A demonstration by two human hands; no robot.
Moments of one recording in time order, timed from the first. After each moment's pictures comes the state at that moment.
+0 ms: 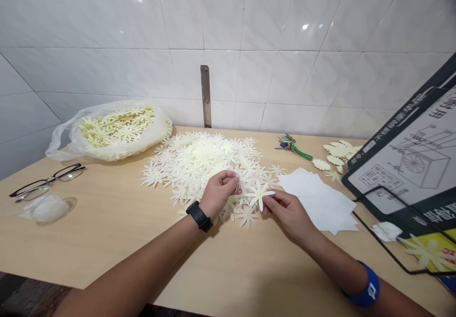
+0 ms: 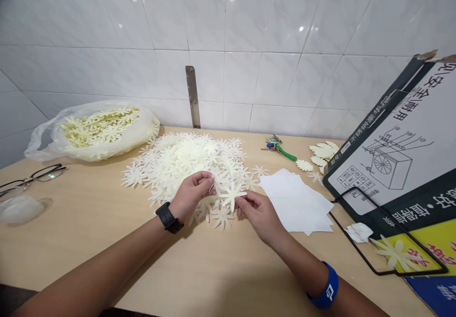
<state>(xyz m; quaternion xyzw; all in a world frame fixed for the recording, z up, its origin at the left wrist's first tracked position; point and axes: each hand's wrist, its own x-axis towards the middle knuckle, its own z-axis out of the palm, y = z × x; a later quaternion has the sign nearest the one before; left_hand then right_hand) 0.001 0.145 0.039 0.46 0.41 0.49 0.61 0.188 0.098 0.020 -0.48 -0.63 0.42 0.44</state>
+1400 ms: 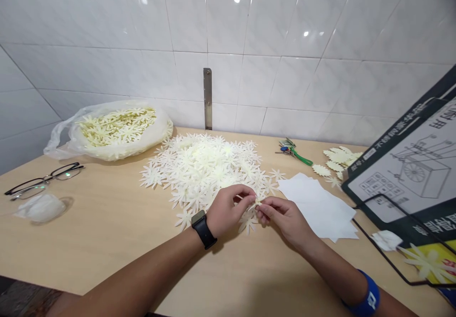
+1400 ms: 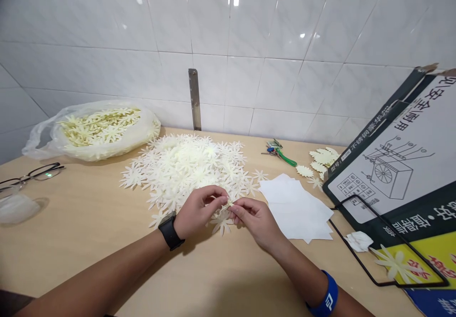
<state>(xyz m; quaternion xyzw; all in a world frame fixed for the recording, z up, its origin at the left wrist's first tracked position) 0.007 0.127 0.038 0.69 0.37 0.42 0.45 0.187 0.100 0.013 -0.43 -0.57 0.53 0.45</state>
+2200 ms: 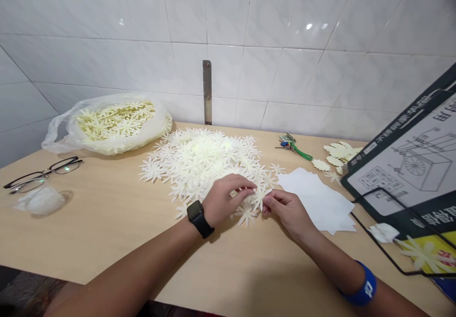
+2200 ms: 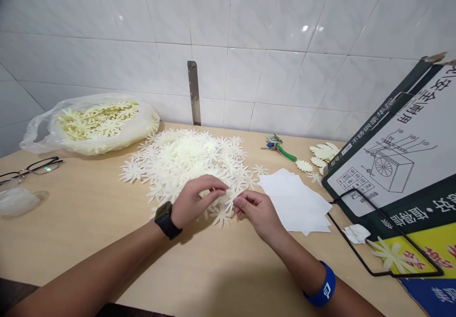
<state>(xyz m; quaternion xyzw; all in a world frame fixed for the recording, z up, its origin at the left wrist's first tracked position) -0.004 0.137 0.040 0.79 0.30 0.45 0.29 0.188 0.100 0.018 -0.47 -0.54 0.50 0.48</state>
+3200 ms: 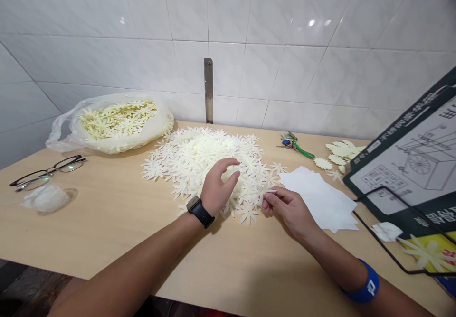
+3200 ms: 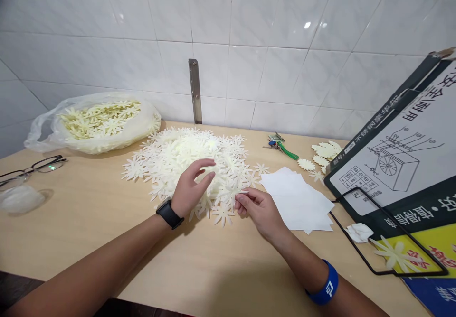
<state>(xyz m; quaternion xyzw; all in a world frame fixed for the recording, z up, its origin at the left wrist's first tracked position) -0.007 0.146 0.037 0.66 0.43 0.52 0.32 0.187 0.098 0.017 -0.45 -0.56 0.50 0.48</state>
